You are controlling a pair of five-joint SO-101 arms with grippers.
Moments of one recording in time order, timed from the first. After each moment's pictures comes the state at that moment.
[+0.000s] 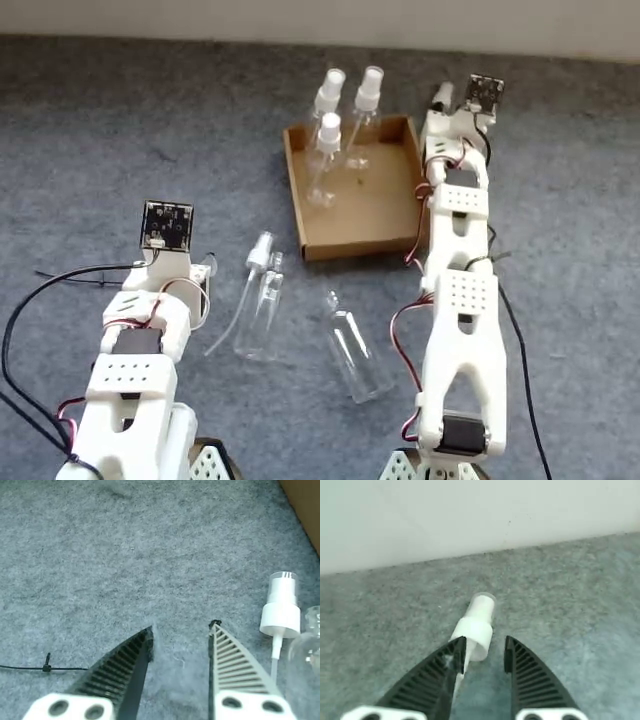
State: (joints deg) left arm -8.0 -54.1 82.9 21.7 -2.1; right arm 3.0 89.8 -78.6 16.8 -3.7
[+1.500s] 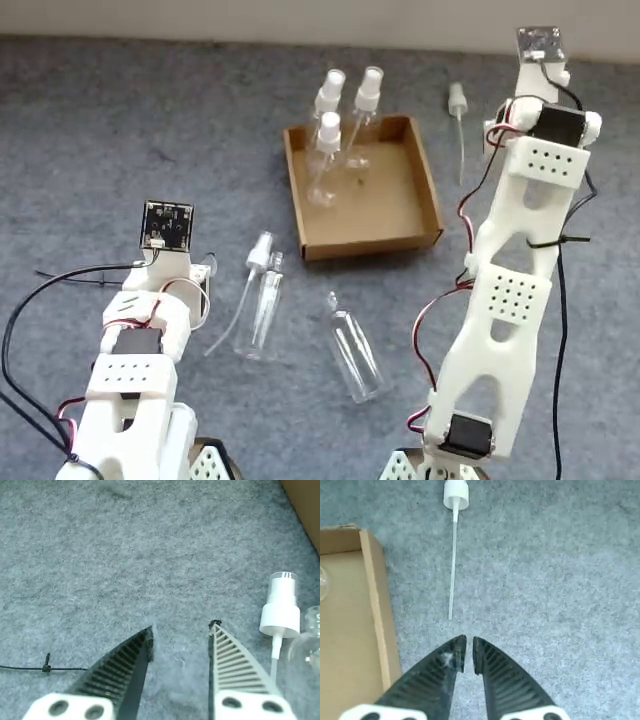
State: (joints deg) left arm -8.0 -54.1 82.9 21.7 -2.1; right arm 11.9 58.8 -95.2 100.4 17.5
